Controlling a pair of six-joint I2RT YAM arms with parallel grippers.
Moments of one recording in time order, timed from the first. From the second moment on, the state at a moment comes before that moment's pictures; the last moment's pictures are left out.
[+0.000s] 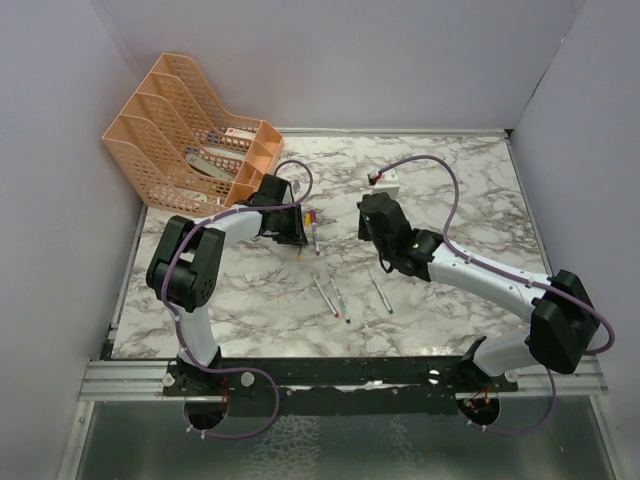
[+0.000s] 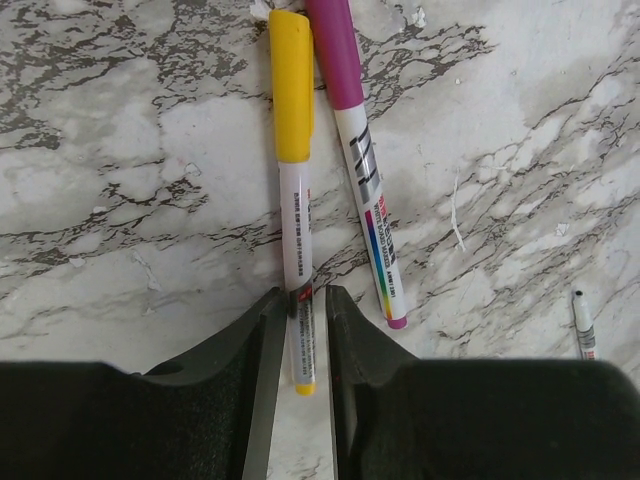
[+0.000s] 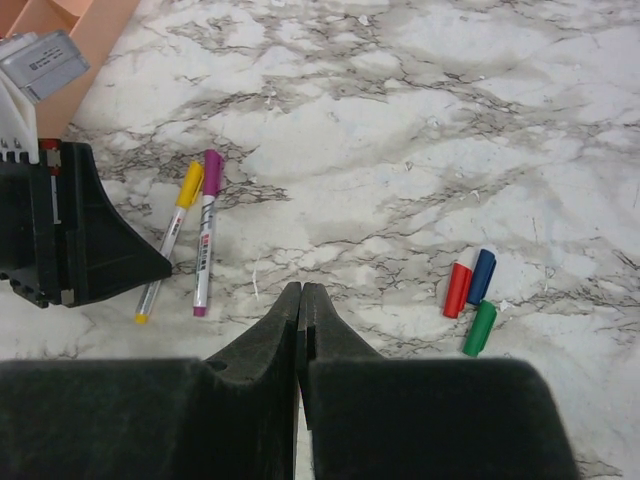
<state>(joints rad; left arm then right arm) -0.38 1.85 1.12 -0.26 0.31 -0.41 0.83 1.42 1.00 -0.09 0.56 0.40</state>
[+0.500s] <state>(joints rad) -0.38 1.85 1.10 -0.23 0.34 -0.44 0.83 1.41 1.00 -0.13 0.62 0.42</state>
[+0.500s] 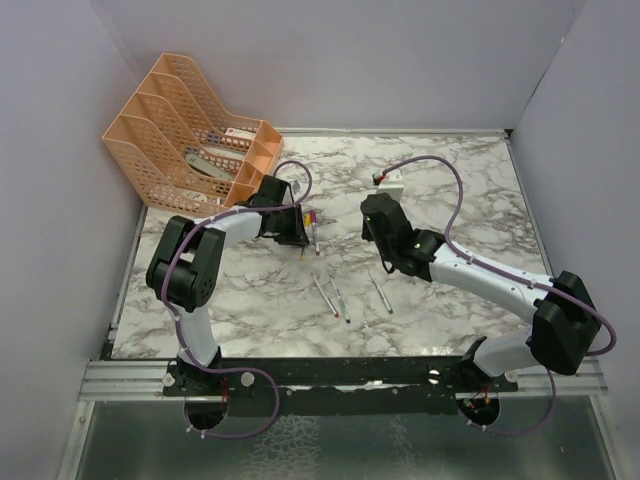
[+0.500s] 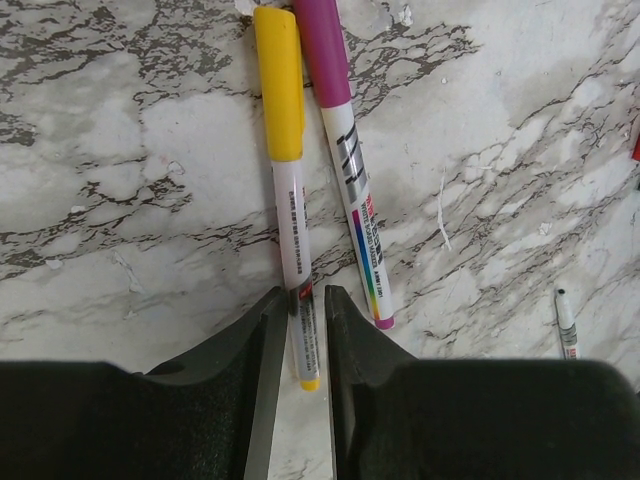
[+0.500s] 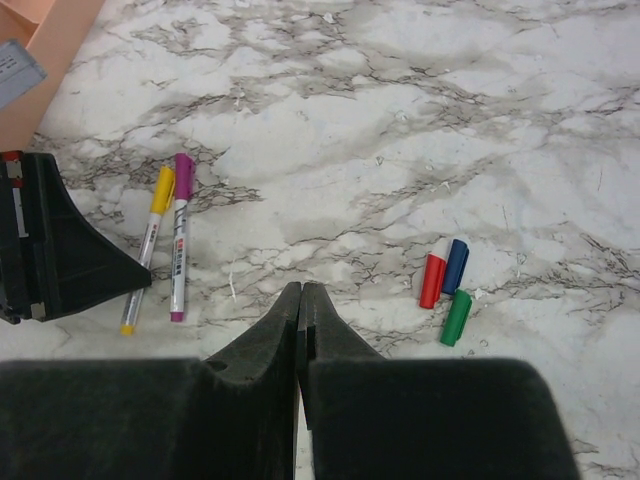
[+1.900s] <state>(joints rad) -0.33 1.33 0.86 -0.34 0.11 -0.47 1.02 1.79 1.13 -0.21 0.09 0.19</state>
